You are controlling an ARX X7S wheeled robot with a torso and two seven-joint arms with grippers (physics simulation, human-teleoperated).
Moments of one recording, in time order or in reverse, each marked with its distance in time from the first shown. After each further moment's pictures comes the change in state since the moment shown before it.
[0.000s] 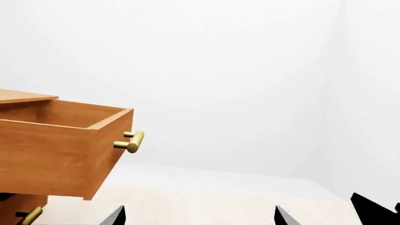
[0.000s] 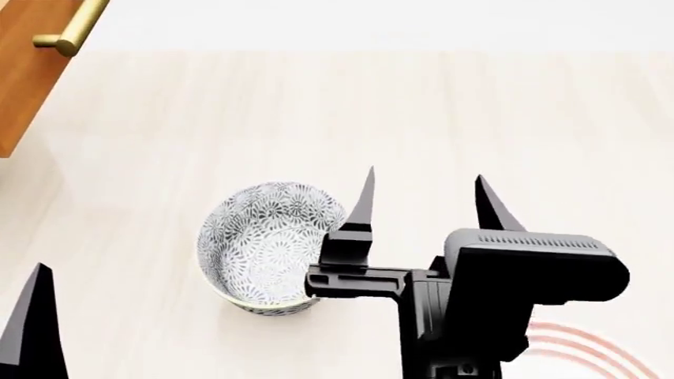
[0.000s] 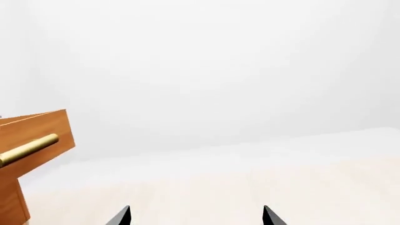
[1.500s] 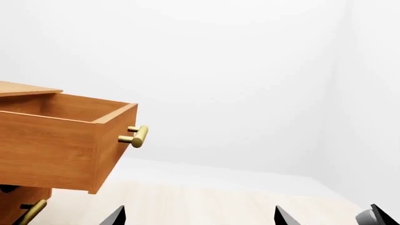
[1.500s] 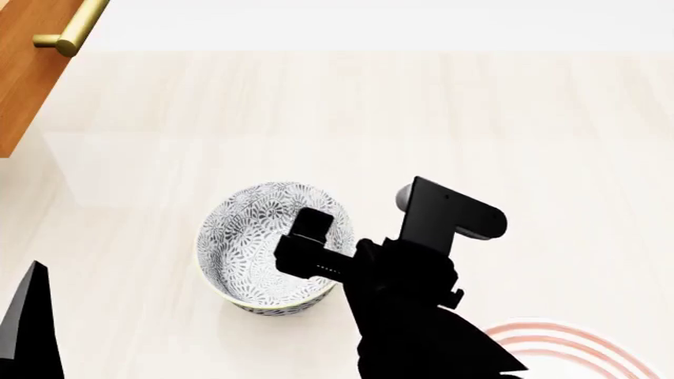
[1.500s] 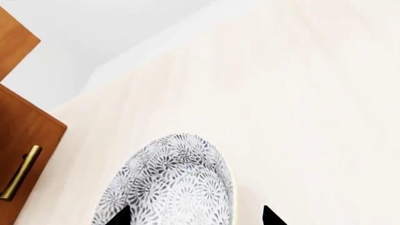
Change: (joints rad) left arm -0.007 -0.069 0.024 -0.030 -0.057 0.053 -0.065; right arm 0.348 0.016 -0.016 0.681 0.596 0.188 0.244
